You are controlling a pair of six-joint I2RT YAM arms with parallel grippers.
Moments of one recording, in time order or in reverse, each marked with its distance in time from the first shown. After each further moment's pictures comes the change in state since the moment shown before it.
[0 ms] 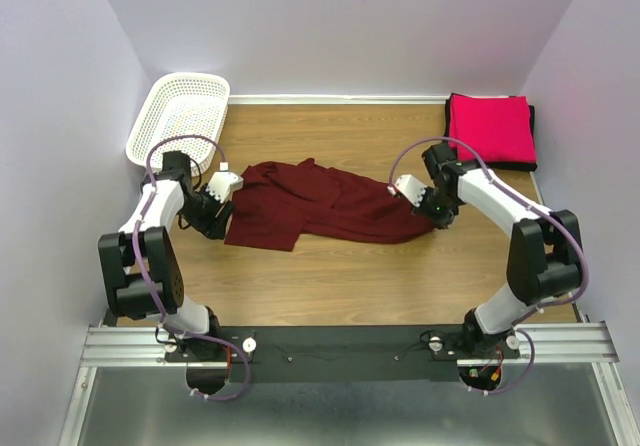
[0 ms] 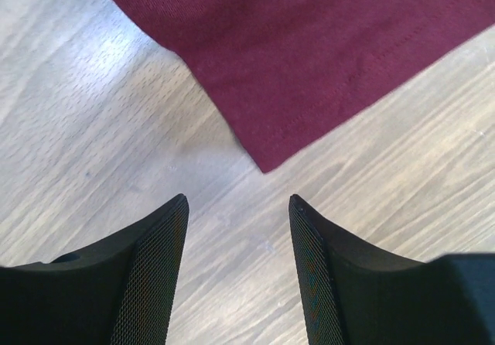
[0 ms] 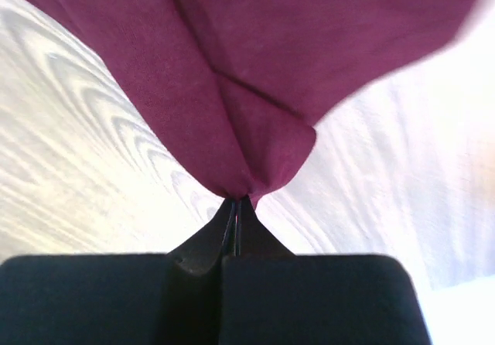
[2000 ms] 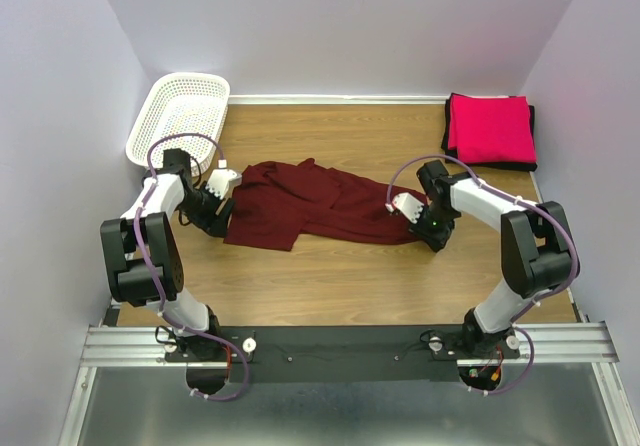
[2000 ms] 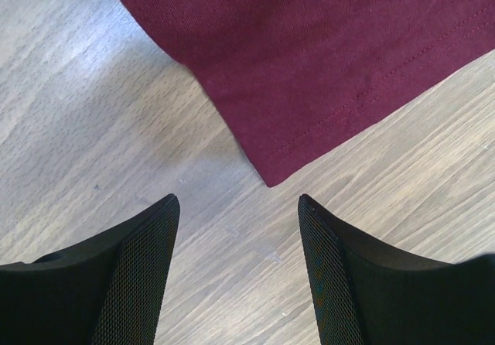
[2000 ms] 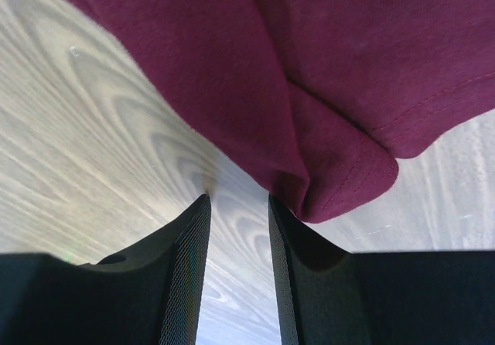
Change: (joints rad) left arm 0.011 0.060 0.039 0.005 0.016 -0.018; right arm 0.013 0.035 -0.093 0.030 -0.028 0.035
